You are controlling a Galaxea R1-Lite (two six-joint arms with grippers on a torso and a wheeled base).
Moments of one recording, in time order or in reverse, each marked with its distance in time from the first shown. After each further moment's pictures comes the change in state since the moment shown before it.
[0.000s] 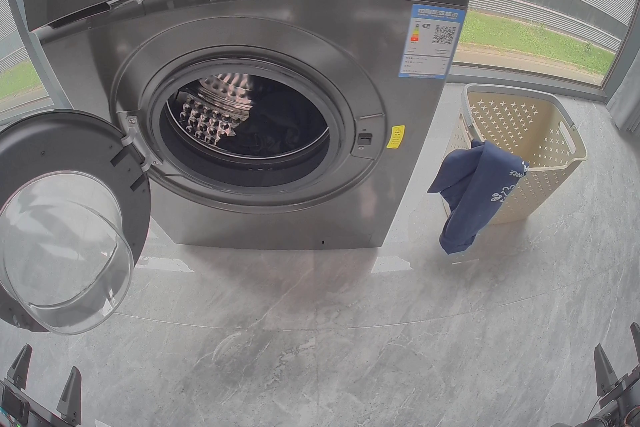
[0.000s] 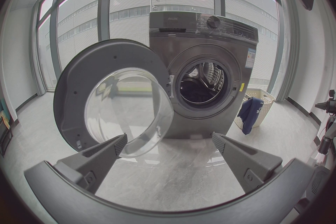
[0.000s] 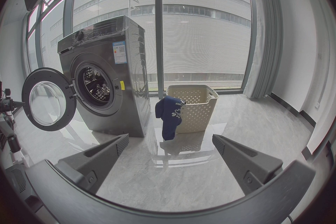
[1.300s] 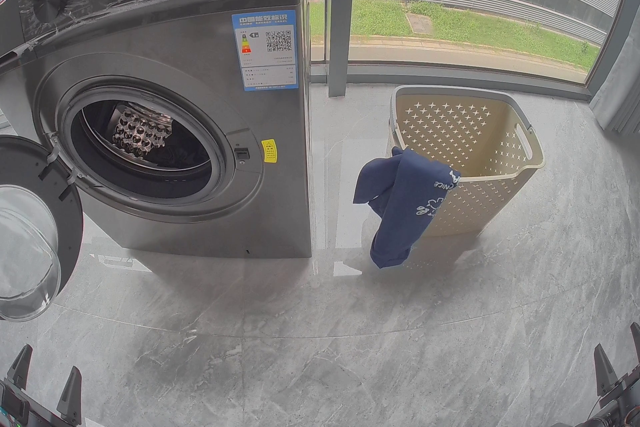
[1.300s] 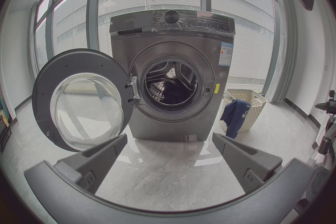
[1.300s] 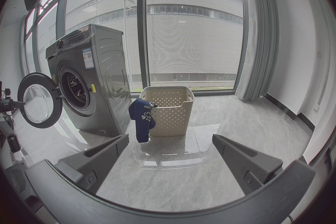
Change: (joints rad) left arm 0.000 0.002 0.000 0.000 0.000 -0.003; right arm 0.000 0.002 0.000 0.000 0.000 -0.001
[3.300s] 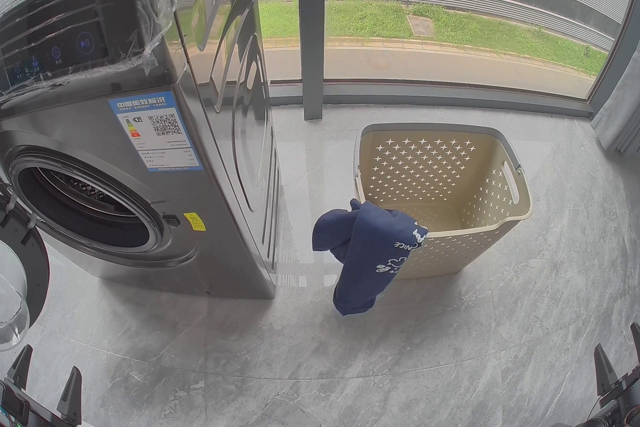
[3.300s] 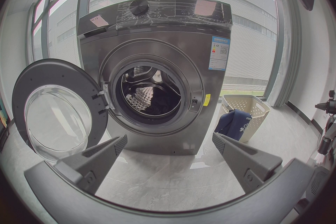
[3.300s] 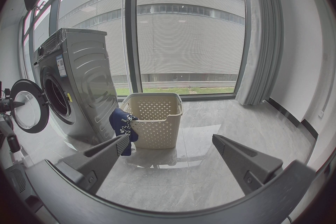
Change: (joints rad) left arm 0.000 0.003 0.000 0.000 0.000 0.000; right arm 0.000 0.002 0.000 0.000 0.000 0.000
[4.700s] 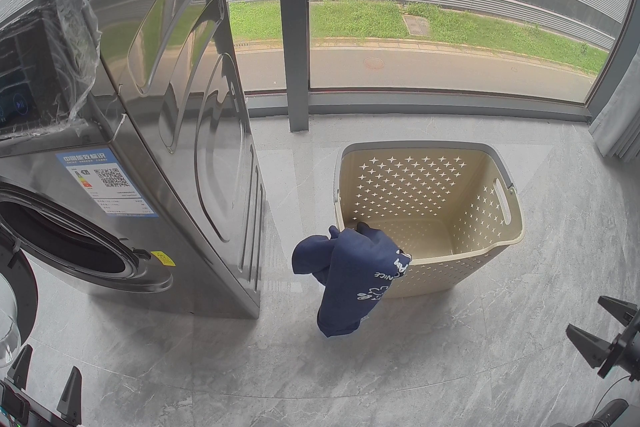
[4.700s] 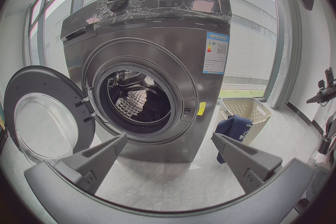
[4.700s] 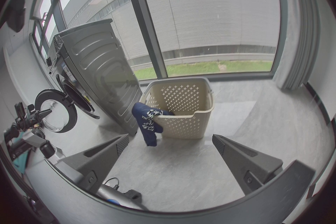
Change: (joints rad) left arm 0.000 0.000 0.000 0.000 0.000 0.002; right arm 0.085 0.575 -0.124 -0.203 0.238 0.041
